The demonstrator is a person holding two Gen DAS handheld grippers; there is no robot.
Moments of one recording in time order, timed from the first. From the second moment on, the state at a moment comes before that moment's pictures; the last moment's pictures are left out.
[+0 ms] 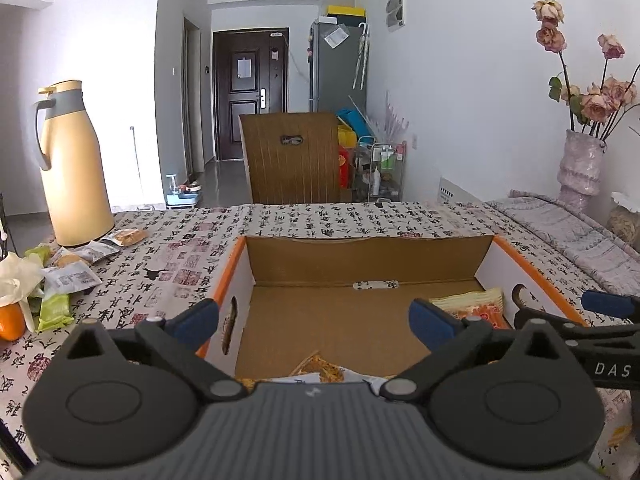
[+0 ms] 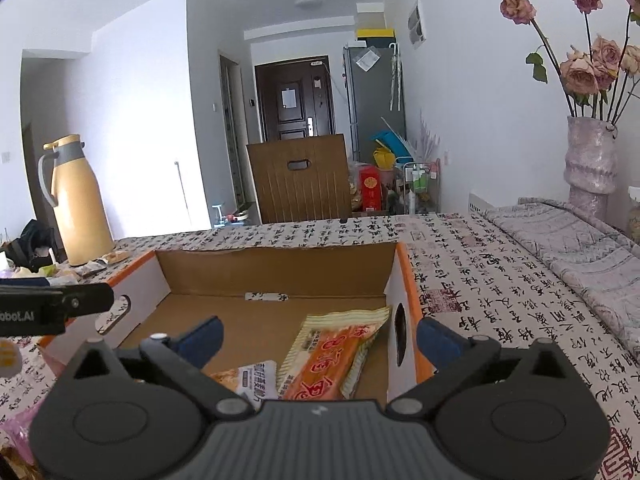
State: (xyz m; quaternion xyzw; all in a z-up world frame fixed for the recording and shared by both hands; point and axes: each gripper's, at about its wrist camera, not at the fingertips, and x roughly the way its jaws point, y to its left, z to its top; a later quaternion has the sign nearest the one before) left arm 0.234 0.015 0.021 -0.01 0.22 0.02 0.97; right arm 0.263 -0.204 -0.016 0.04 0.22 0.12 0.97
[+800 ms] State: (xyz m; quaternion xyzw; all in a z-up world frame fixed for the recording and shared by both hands) left arm 0.196 0.003 0.051 0.01 0.20 0.03 0.98; right arm 0.230 -0.207 0.015 0.03 0.18 0.11 0.98
